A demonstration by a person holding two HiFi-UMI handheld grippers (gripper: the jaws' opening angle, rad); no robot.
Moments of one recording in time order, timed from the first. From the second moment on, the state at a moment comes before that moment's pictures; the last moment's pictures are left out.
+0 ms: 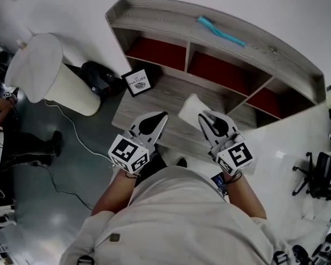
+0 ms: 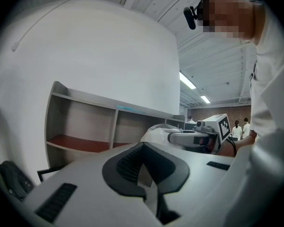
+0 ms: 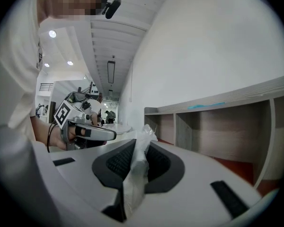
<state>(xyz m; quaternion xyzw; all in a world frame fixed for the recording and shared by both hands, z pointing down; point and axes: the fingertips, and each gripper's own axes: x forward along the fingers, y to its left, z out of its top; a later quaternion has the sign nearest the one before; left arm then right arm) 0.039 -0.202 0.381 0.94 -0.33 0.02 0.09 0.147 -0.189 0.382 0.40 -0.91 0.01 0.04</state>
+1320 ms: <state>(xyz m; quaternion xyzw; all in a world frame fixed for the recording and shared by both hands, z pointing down) -0.036 -0.407 0.391 0.97 -0.23 0.04 0.10 0.053 -0.376 0.403 0.50 -0.86 0.04 0.07</state>
